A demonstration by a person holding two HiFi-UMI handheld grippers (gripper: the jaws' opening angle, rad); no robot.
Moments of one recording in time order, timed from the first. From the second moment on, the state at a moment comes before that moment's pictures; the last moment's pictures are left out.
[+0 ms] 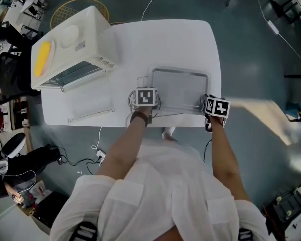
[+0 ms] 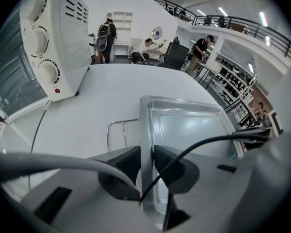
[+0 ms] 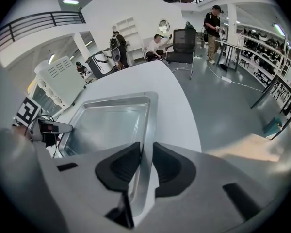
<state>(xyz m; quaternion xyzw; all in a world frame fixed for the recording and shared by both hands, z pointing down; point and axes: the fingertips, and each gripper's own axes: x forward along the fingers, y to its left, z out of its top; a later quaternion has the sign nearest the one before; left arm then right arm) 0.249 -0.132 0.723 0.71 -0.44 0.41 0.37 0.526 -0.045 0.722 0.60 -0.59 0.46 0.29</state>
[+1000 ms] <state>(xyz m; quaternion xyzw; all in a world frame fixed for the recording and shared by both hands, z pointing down) 0.247 -0.147 0.704 0.73 -0.44 0.43 0.29 0.533 -0.055 0.711 0.60 -0.61 0.42 0.31</state>
